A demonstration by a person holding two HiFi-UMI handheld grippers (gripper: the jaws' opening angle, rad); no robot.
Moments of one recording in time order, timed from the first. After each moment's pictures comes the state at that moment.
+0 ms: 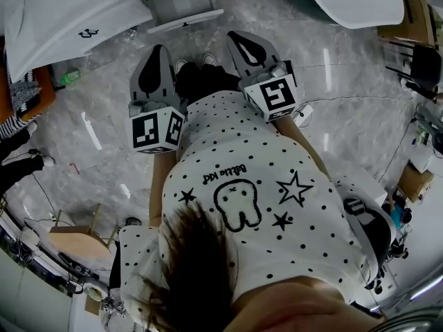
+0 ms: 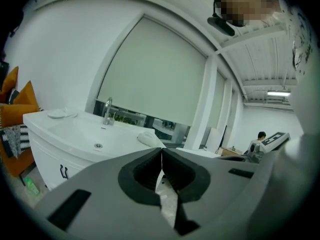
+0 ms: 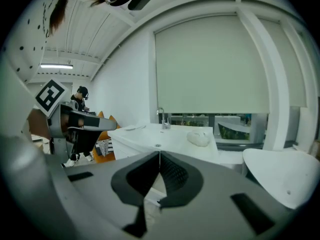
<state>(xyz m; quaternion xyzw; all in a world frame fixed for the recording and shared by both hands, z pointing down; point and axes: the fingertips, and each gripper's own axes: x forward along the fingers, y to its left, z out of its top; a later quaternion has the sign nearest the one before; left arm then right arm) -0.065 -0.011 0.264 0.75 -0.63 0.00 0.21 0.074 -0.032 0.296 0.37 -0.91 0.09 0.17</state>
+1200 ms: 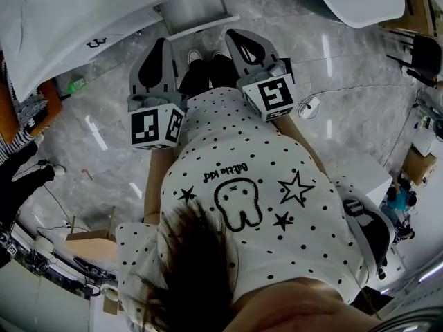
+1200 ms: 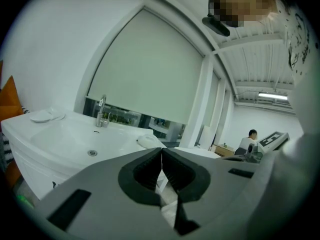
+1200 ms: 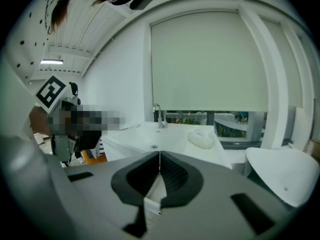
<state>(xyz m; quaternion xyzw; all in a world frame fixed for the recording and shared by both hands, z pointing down) -0.042 -0.026 0.257 0.79 -0.58 0.01 0.20 0.087 -0.027 0.296 0.41 -0.89 0.10 0.17</state>
